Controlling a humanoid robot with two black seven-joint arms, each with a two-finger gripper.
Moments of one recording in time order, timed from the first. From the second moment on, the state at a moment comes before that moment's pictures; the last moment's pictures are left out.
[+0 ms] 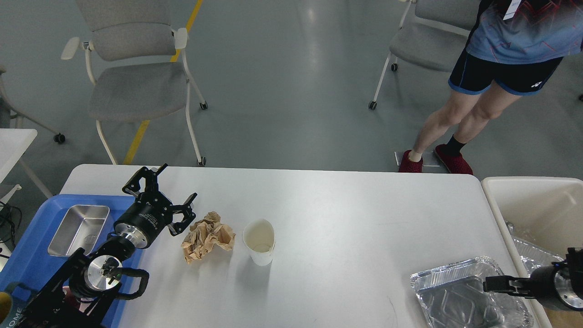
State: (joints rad) left arm -0.21 0.14 -1.26 -1.09 0.30 -0.21 0.06; right arm 0.46 -0.90 0.34 1.16 -1.33 0.45 0.02
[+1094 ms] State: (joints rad) left arm -0.20 0.17 -1.26 -1.09 0.30 -0.20 0.06; right arm 0.46 -0.79 0.40 1.07 -1.33 0.39 0.09
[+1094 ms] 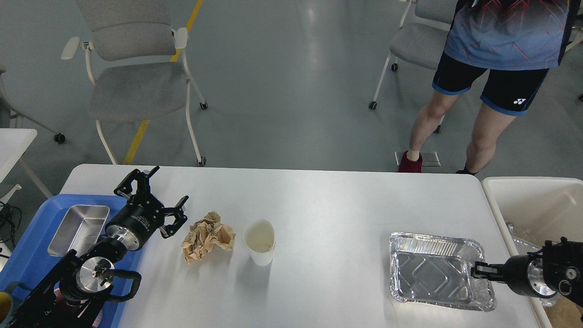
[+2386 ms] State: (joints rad) left arm -0.22 0.21 -1.20 -1.09 0.31 -0.17 0.09; right arm 1.14 -0.59 0.35 1.04 -1.05 0.80 -0.22
